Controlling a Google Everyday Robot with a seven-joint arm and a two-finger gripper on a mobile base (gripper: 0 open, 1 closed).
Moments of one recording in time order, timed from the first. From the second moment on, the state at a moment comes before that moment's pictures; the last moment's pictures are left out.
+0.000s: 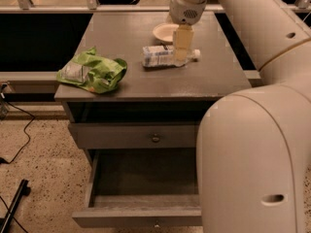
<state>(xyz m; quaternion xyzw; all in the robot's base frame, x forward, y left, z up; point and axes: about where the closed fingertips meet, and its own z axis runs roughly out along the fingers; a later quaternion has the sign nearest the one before) 0.710 -0.064 0.921 -0.73 0.66 -0.02 0.16</state>
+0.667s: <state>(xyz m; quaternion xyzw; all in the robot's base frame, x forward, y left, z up) 0.718 -0.044 0.880 -0.75 0.64 0.00 0.14</state>
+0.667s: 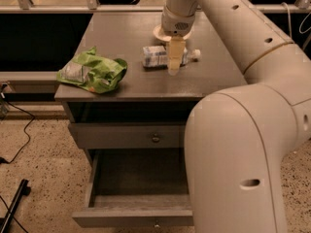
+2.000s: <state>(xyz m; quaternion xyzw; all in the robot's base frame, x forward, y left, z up) 0.707 -0.025 0.850 -0.77 0.62 0.00 0.12</state>
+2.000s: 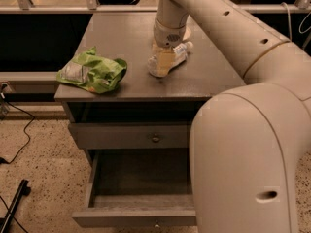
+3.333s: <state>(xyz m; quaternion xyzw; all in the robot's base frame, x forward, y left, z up) 0.674 -0.011 0.870 -0.77 0.60 0.11 0.19</state>
